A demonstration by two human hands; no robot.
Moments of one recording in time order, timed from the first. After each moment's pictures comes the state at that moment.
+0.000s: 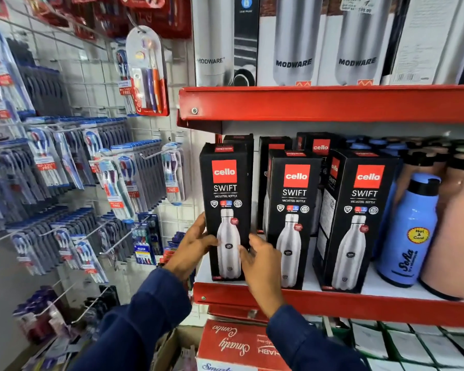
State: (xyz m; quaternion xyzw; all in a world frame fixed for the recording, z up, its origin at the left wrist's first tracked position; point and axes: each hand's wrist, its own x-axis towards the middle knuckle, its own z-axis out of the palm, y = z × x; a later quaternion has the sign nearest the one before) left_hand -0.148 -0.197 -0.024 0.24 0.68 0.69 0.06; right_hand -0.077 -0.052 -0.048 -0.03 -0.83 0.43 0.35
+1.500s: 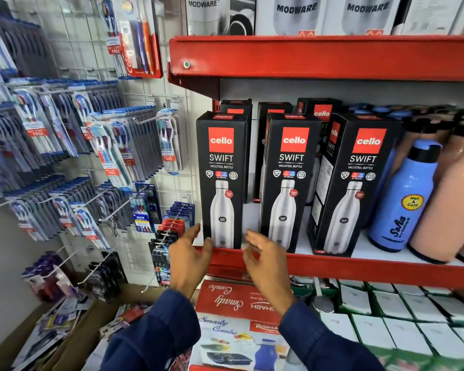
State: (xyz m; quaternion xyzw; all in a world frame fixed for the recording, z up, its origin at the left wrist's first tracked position) left_hand -0.088 -0.192 -0.098 0.08 0.84 0.48 -0.21; right_hand -0.030 -0.034 -0.095 -0.03 -0.85 0.44 0.27
